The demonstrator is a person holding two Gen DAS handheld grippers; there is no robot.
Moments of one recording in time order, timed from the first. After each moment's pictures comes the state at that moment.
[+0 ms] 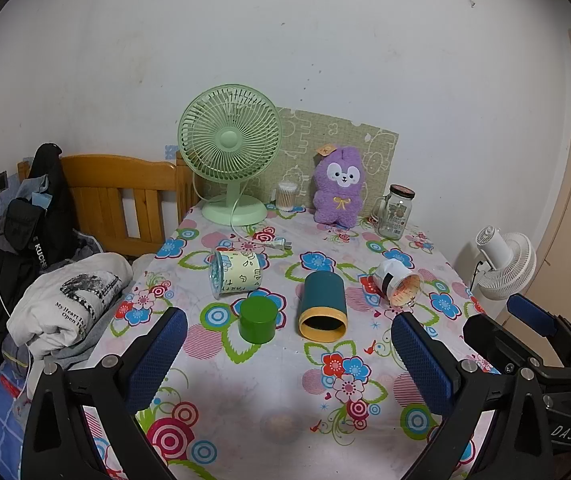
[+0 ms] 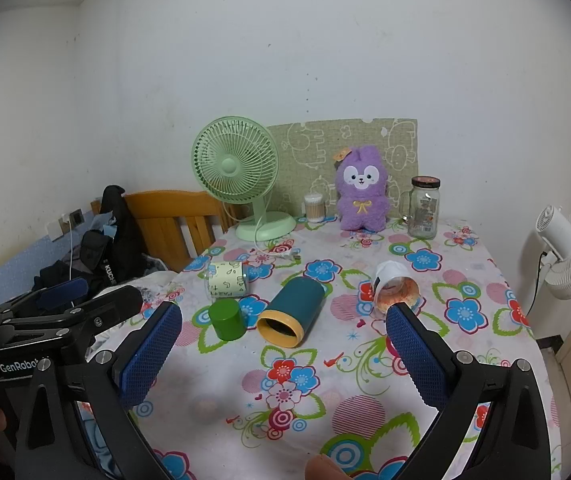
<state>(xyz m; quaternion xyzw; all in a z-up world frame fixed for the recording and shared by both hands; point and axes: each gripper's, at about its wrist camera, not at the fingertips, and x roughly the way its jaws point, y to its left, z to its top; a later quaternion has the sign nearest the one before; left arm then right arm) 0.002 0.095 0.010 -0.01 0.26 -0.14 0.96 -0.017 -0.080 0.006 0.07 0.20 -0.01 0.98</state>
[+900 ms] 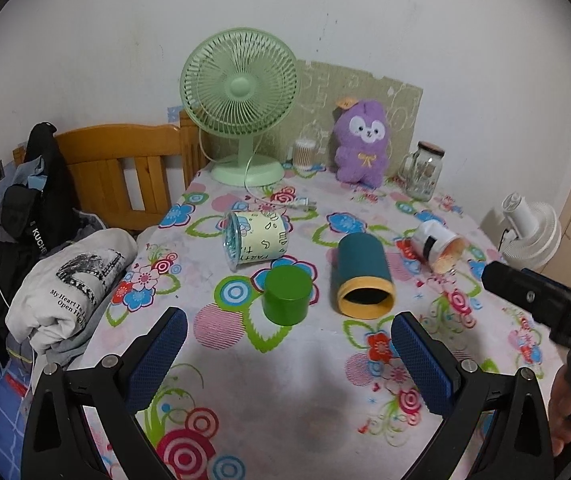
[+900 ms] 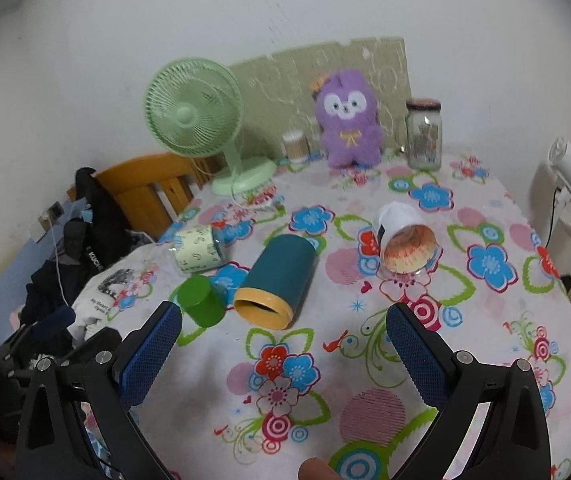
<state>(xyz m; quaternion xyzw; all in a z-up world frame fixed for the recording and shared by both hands) 0.063 0.103 -0.043 0.02 0.32 -0.12 0.94 0.070 -0.111 -0.034 0.14 0.32 -0.03 0.94</state>
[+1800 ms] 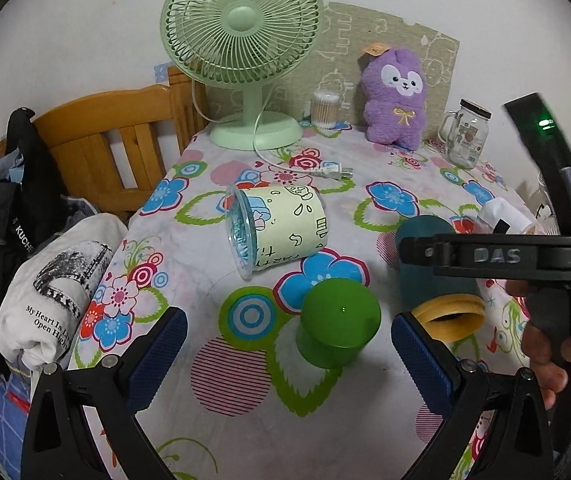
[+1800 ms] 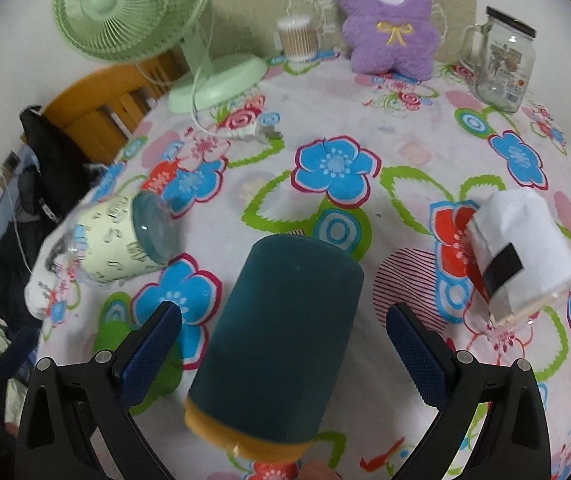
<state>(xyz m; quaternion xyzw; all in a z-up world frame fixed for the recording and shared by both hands) 0.163 0.103 -0.091 0.05 0.39 -0.10 0.91 0.259 -0.104 -0.115 0.13 0.50 -0.03 0.86</state>
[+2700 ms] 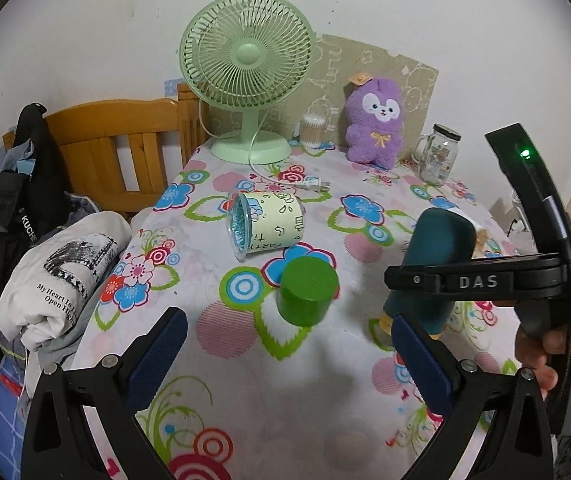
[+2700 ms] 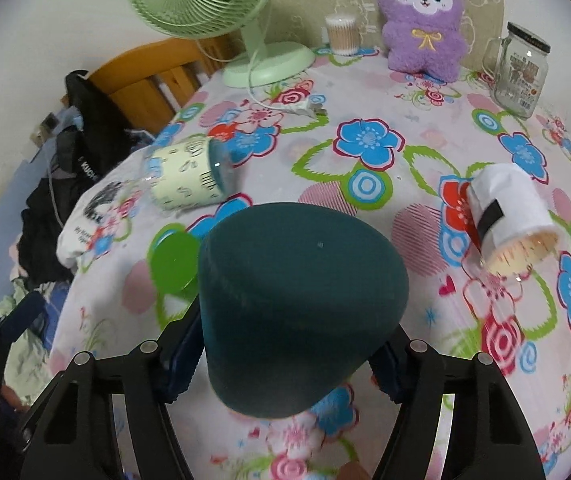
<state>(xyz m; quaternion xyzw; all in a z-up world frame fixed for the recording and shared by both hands) 0.095 0.117 -0.059 0.02 0.36 -0.13 0.92 0.195 -0.087 -0.082 0.11 0.50 0.05 0.86</state>
